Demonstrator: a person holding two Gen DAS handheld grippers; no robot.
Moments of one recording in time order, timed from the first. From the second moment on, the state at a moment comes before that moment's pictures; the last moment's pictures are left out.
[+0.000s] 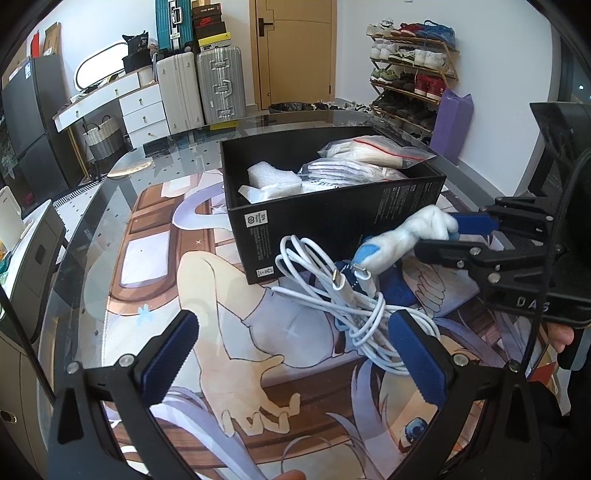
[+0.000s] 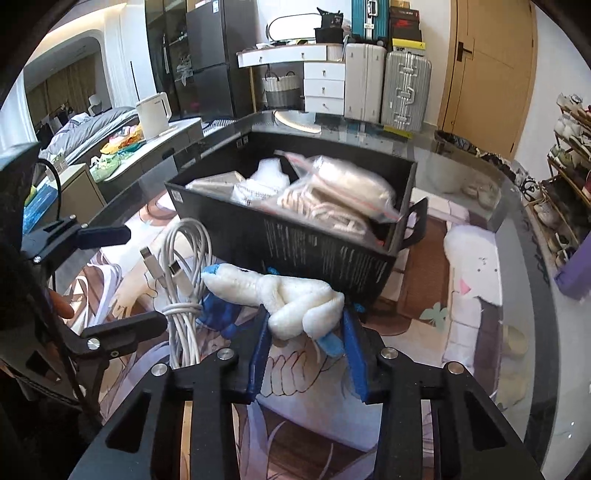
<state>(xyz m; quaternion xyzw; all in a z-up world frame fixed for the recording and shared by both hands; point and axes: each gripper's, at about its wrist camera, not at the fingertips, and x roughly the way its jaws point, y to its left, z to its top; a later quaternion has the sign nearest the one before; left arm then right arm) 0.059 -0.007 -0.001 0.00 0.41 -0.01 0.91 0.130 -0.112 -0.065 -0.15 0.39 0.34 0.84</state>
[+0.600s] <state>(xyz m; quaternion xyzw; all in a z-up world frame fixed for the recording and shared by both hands) 0.066 -0.018 -0.007 -0.06 0.41 -0.03 0.91 0.131 -0.133 -0.022 -0.11 0.32 0.34 0.87</state>
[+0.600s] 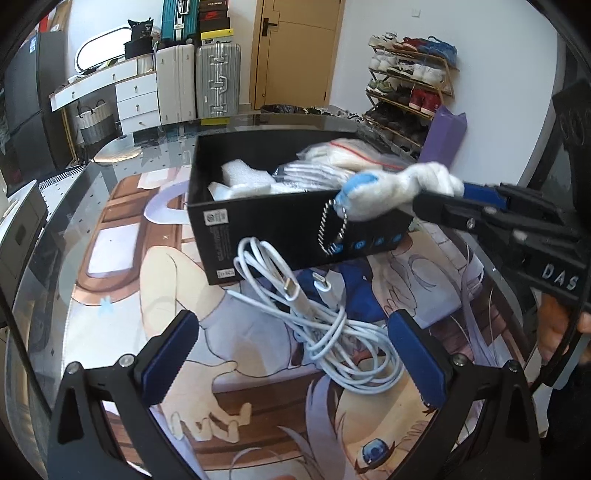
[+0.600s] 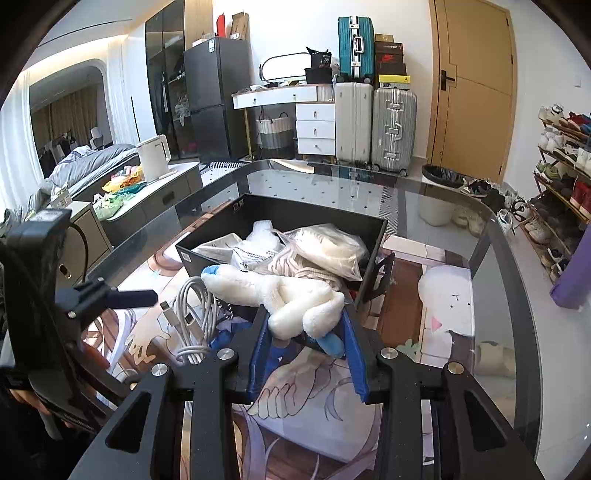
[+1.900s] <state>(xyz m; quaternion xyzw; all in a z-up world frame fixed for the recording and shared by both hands) 0.060 -0.021 -0.009 -0.10 0.41 -0.09 0.90 0.128 -0.138 -0.015 -0.10 0.31 0.34 0.88</state>
